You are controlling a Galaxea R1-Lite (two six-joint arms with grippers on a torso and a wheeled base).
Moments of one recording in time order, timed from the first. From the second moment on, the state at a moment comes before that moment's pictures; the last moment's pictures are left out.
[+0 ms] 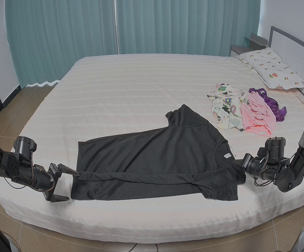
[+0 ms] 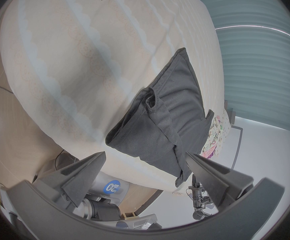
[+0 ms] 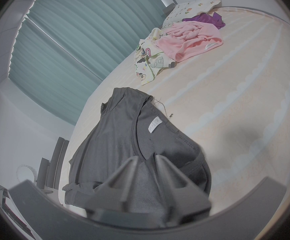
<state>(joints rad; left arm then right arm) 0.15 1.88 -0.67 -0.14 -0.62 -0.88 0.09 2.11 -0.54 -1.03 0.19 0.65</state>
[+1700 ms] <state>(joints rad) 0.14 1.88 -0.67 -0.14 -0.62 -0.88 0.04 2.24 -0.66 -1.12 0.29 0.75</state>
